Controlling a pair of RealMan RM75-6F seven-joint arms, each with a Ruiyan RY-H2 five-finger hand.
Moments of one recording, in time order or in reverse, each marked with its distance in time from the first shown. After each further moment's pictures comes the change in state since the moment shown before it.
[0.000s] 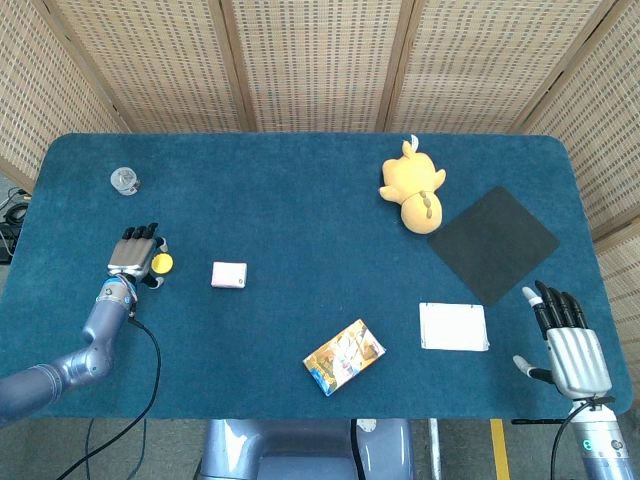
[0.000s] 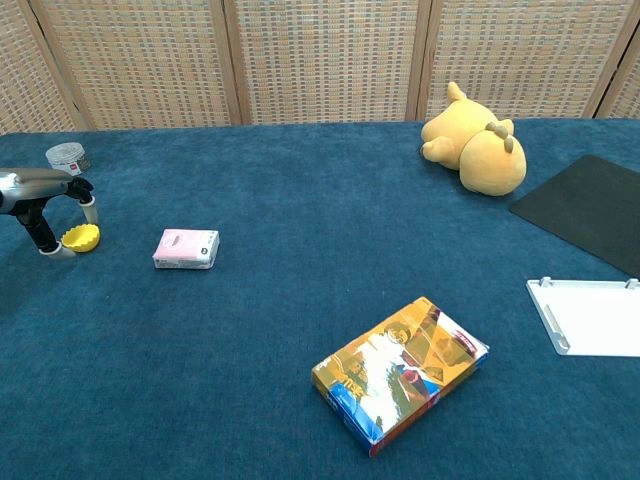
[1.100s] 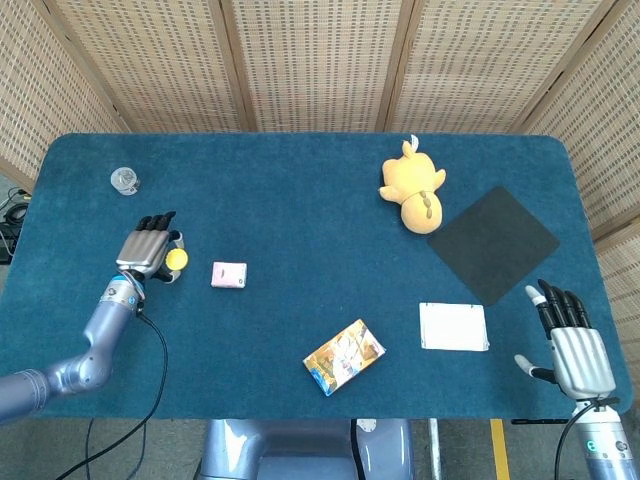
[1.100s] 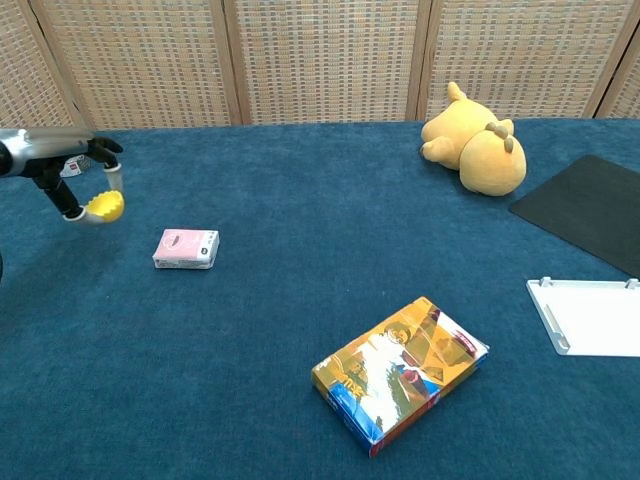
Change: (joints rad) left arm -0.008 0.131 -0.053 -0.299 0.064 0.112 -0.027; right arm -0.002 0.014 0.003 -0.004 -0.005 0.009 0.041
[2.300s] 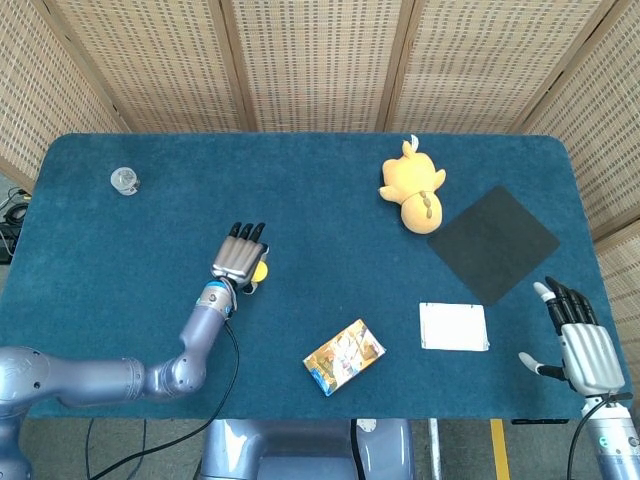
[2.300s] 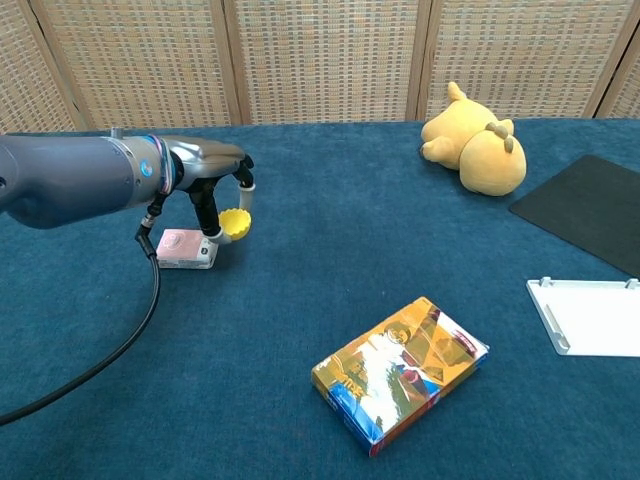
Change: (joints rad) left arm -0.326 -0.246 -0.012 -0.050 -0.358 0.166 0.434; right arm 0.011 0.041 0.005 0.006 0.018 -0.037 0.142
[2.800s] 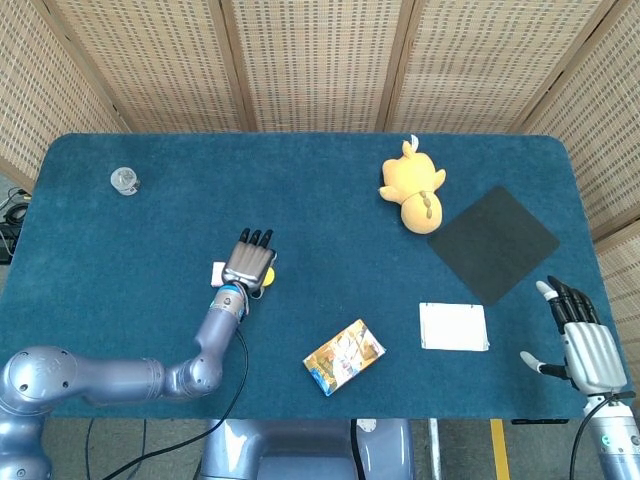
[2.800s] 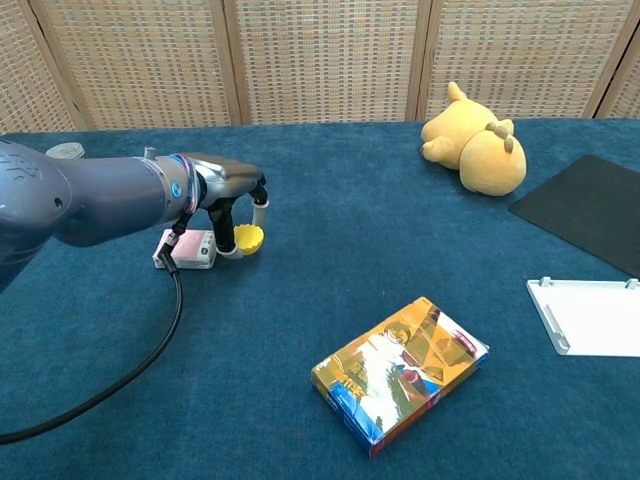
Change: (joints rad) left arm -0.045 -0.078 0.005 0.074 -0.061 -0.004 0.065; right arm 0.003 0.005 0.003 0.006 0.006 -0.007 0.030
